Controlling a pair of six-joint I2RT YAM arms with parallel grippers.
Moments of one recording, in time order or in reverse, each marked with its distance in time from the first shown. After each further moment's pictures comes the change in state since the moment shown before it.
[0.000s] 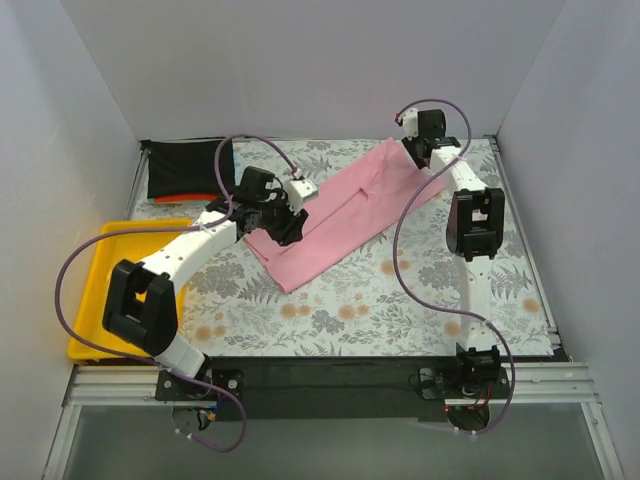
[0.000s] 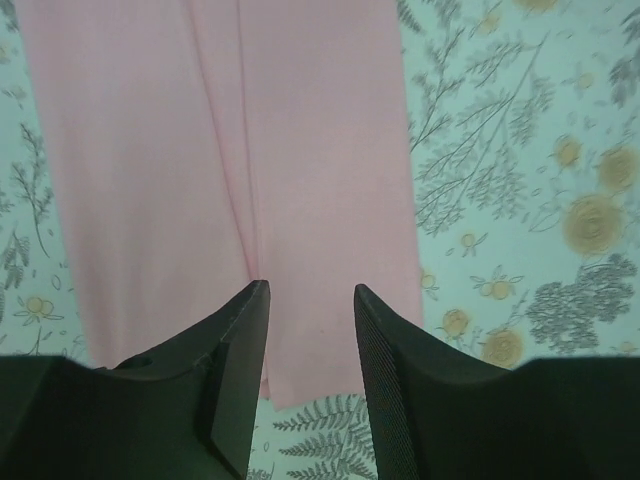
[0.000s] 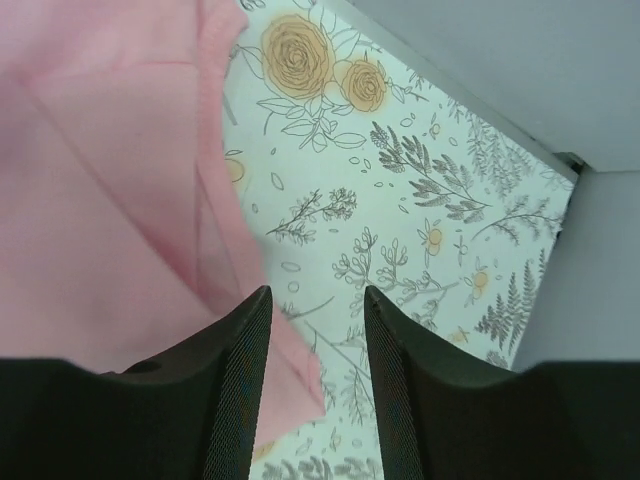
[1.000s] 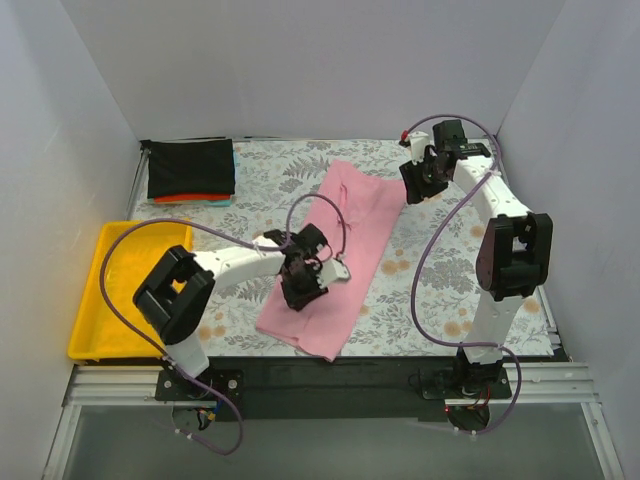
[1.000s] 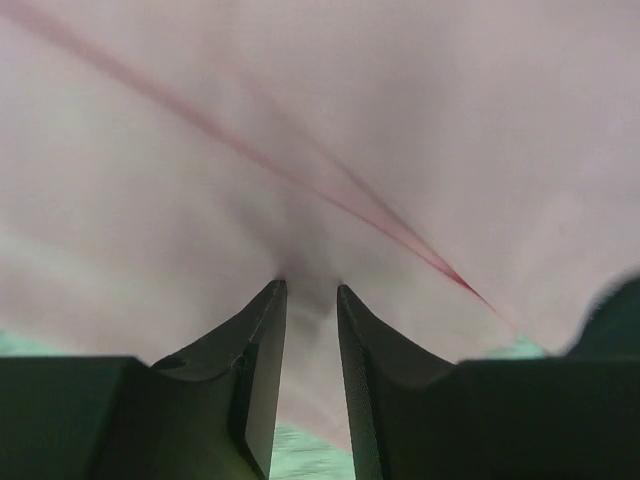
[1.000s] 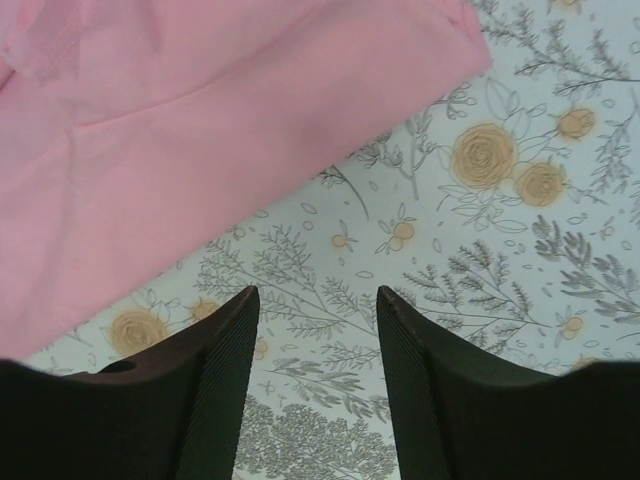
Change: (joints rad) left arm -0.245 0.194 -0.113 -0.263 -0.252 0.136; right arm 0.020 -0.607 -0.579 -0.301 -0.433 0.151
